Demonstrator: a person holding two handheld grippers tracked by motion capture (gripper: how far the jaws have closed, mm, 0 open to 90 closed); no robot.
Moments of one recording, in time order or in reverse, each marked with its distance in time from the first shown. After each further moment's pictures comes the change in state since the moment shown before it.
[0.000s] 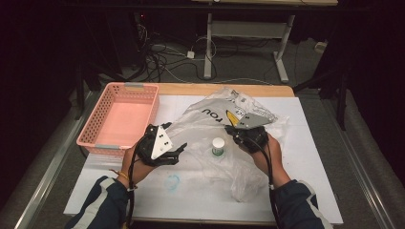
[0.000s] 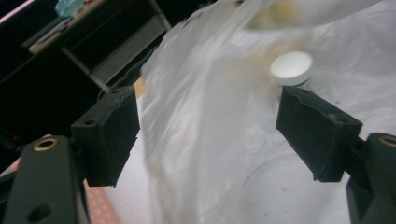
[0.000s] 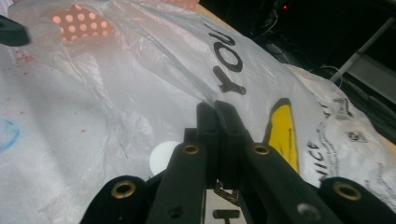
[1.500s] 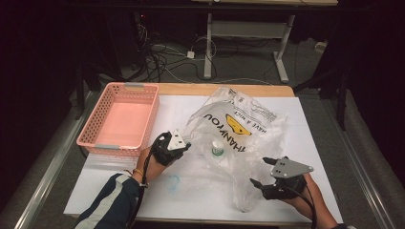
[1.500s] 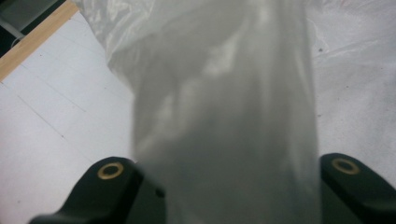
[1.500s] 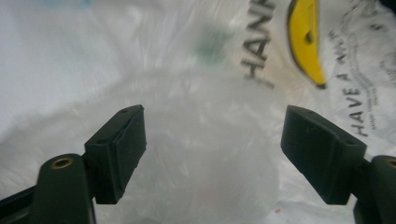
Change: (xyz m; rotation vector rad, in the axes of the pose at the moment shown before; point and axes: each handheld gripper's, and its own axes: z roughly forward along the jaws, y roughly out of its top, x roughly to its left) left arm -0.011 -0.020 0.059 0.166 -0.225 -0.032; right arm 0.026 -0.103 -0.077 0.119 0.066 -0.098
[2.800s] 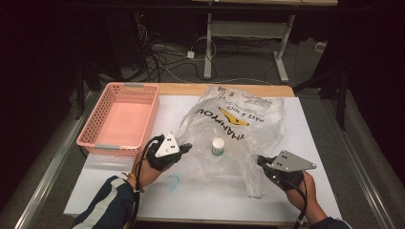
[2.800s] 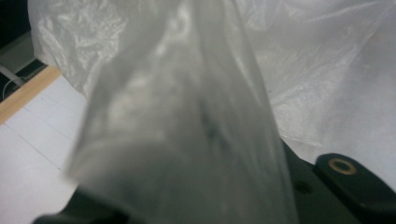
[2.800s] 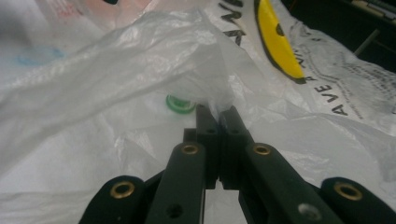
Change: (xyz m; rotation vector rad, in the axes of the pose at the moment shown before) left arm -0.012 0.002 -0.041 -0.183 -0.039 0.014; right arm -0.012 0.013 0.000 -0.188 -0.083 0.046
